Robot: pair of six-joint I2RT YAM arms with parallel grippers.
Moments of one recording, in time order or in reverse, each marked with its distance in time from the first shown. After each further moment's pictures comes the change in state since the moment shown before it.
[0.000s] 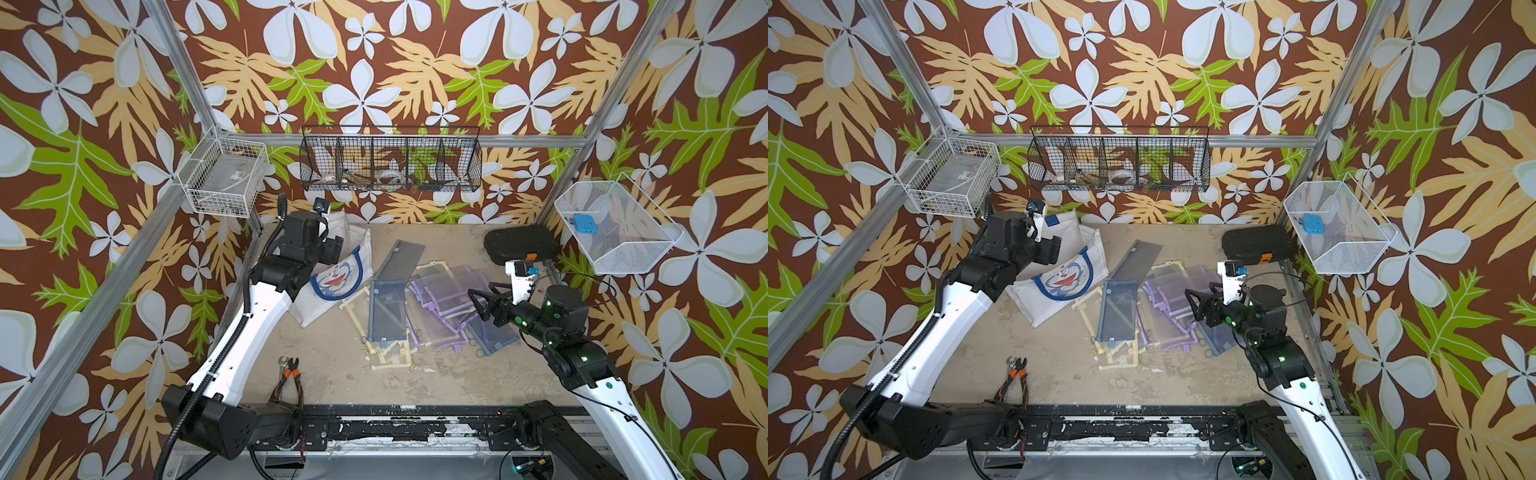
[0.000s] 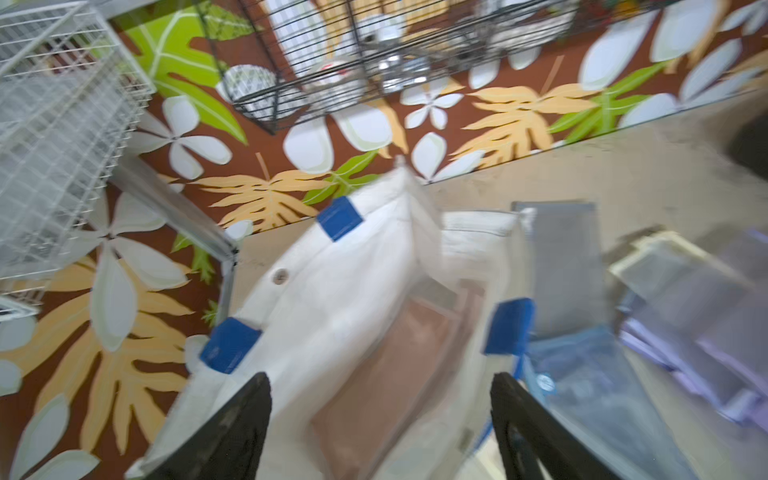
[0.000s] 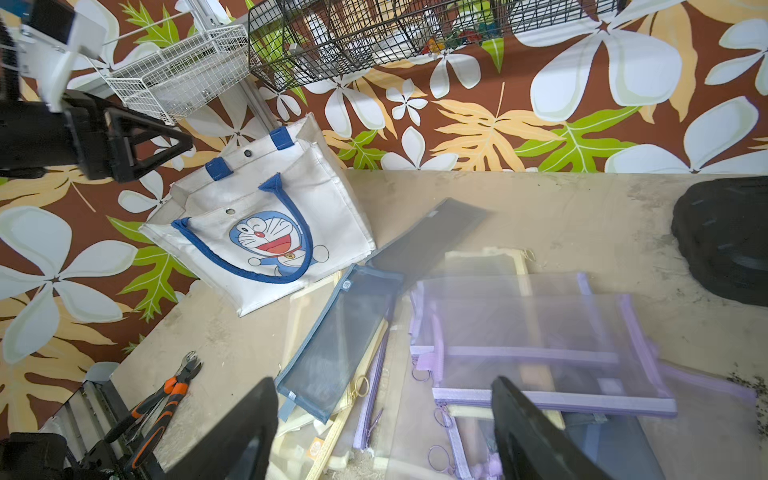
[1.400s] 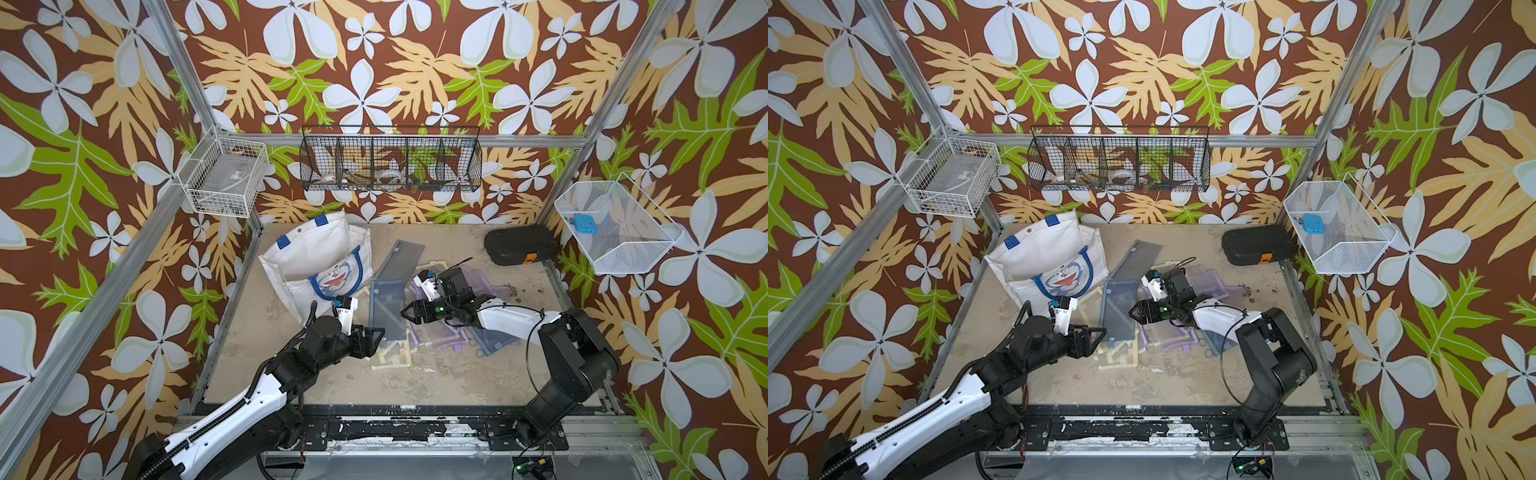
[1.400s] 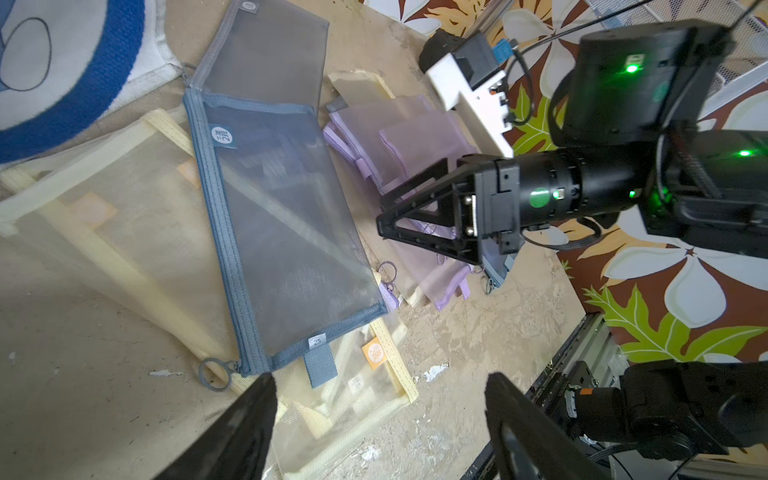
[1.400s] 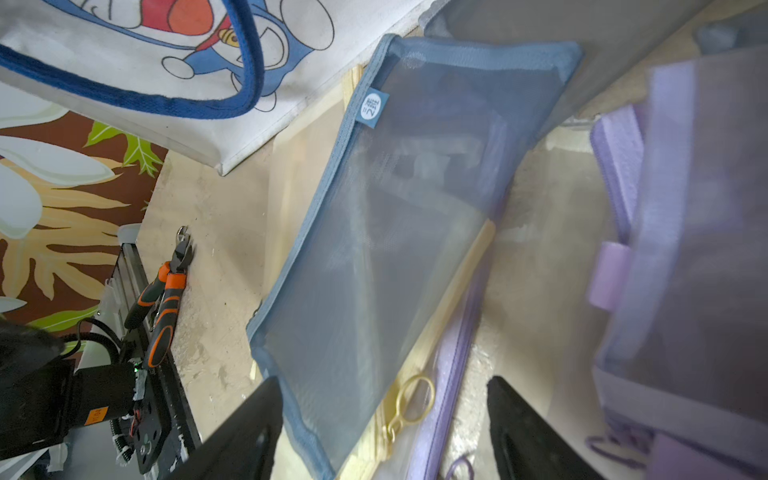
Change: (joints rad) left arm -0.320 -0.496 -0.935 0.489 0.316 -0.699; right arm 0.297 0.985 0.152 0.316 -0.131 0.095
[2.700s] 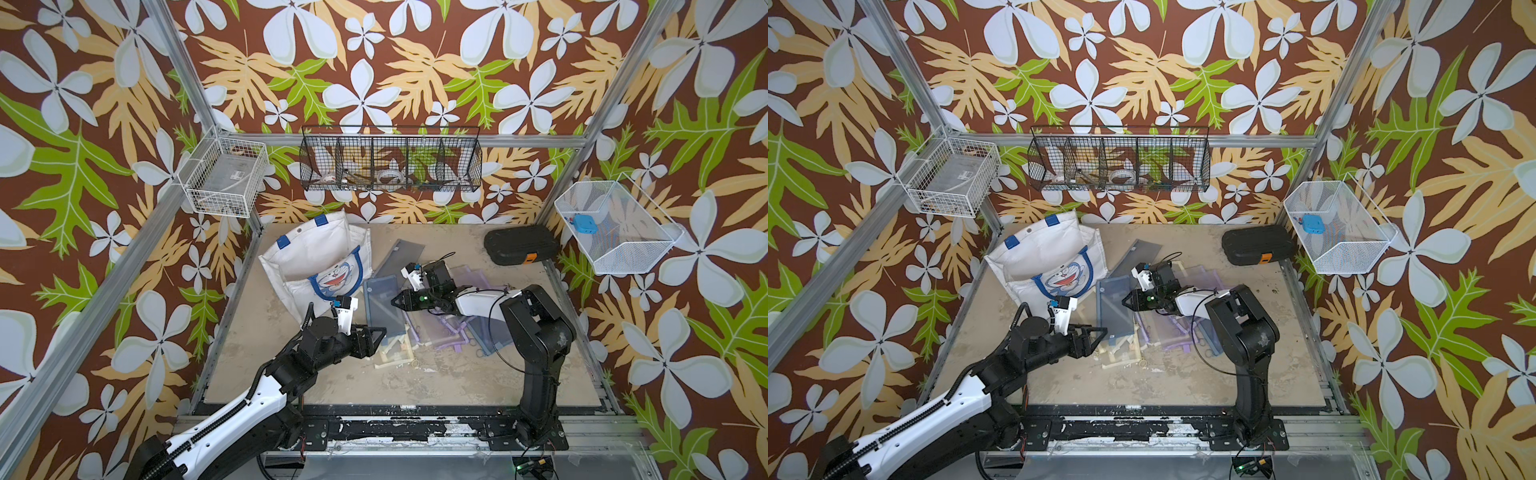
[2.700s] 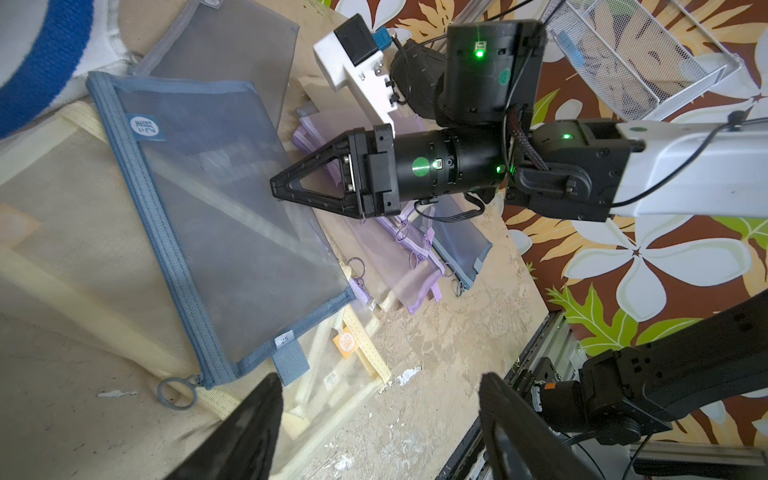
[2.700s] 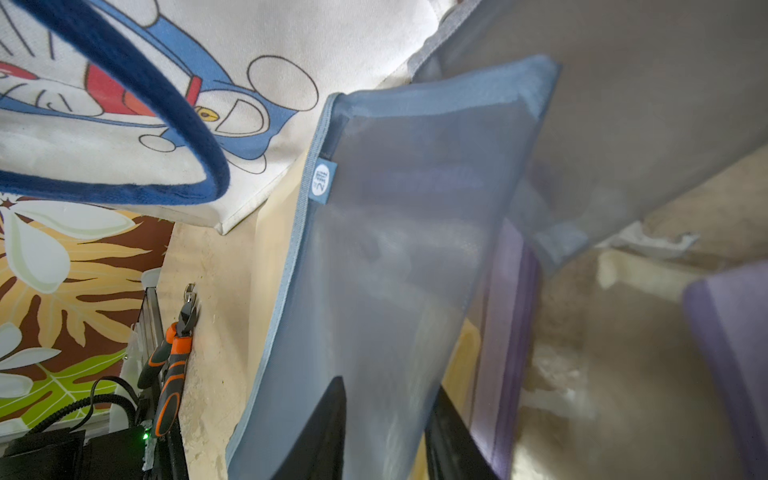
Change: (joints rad) left arm 0.021 0.003 -0.029 0.090 0.088 -0.029; right arm 0.003 0.265 0.190 0.132 -0.055 0.099
